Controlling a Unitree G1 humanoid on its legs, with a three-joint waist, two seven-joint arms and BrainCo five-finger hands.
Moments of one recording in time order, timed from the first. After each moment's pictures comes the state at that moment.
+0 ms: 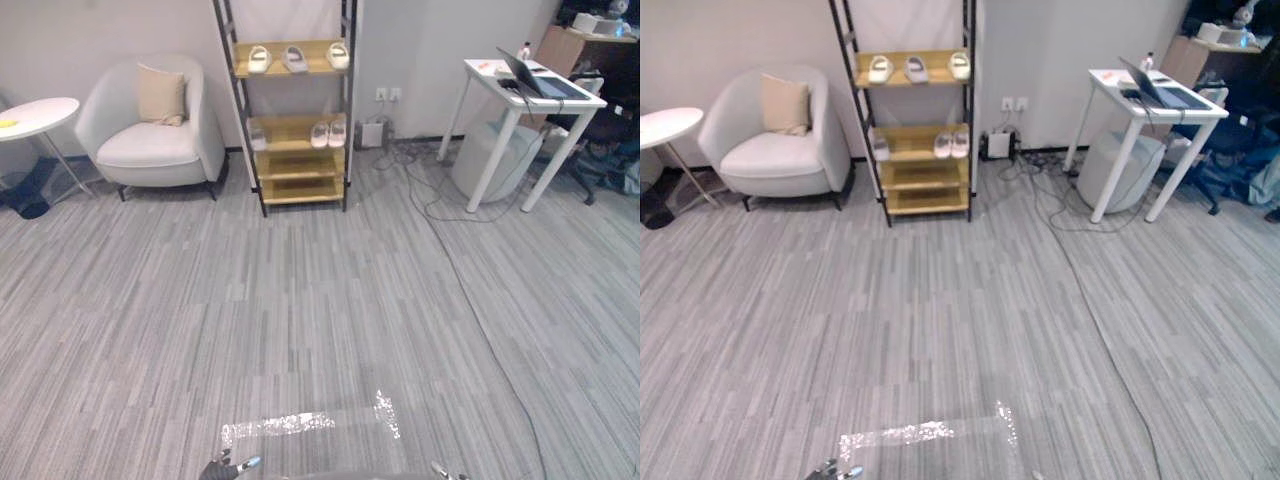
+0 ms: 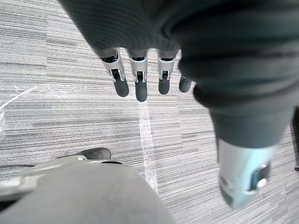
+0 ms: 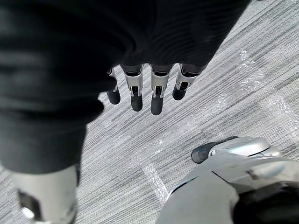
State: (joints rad) left arm 0.16 0.17 -0.06 1.08 -0.11 -0.10 0.02; right arm 0.19 -0.10 -0.20 1.09 0.25 -0.07 -0.02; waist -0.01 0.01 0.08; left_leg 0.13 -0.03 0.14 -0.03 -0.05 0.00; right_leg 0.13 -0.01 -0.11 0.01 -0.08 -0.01
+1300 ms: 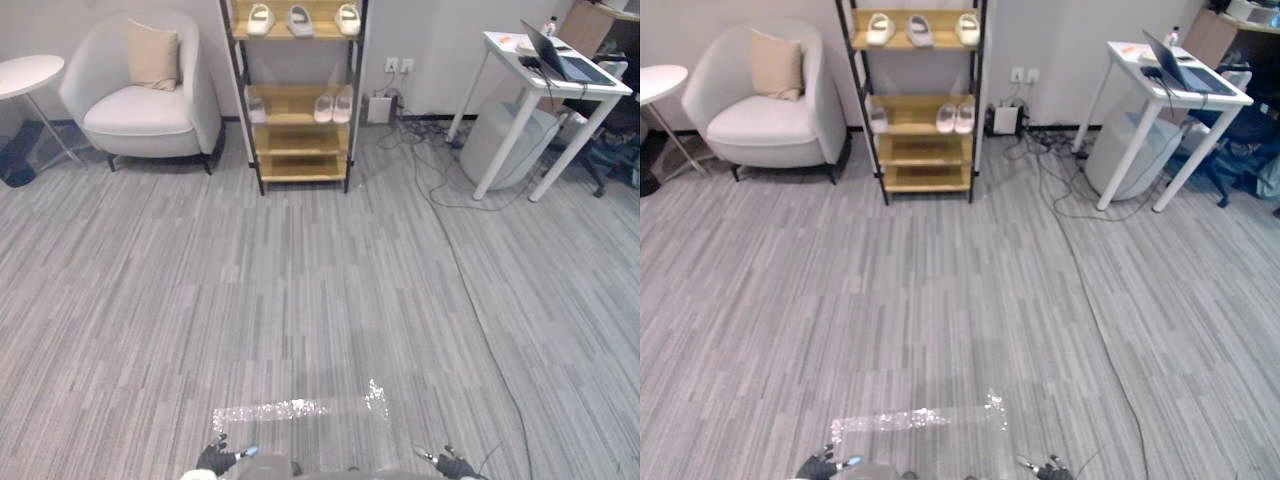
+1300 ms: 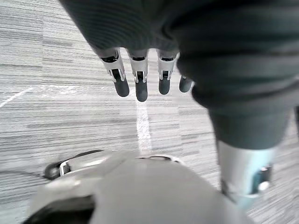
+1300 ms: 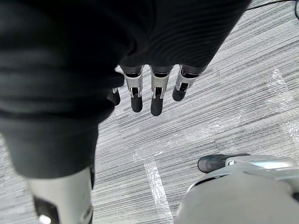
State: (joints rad) left arm 0.10 0.15 -0.02 1.08 -0.07 -0.10 0.05; right arm 0.10 -0.13 -0.15 1.12 0.12 -0.08 -0.03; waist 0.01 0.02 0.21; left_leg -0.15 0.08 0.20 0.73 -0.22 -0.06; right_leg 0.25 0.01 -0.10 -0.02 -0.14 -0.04
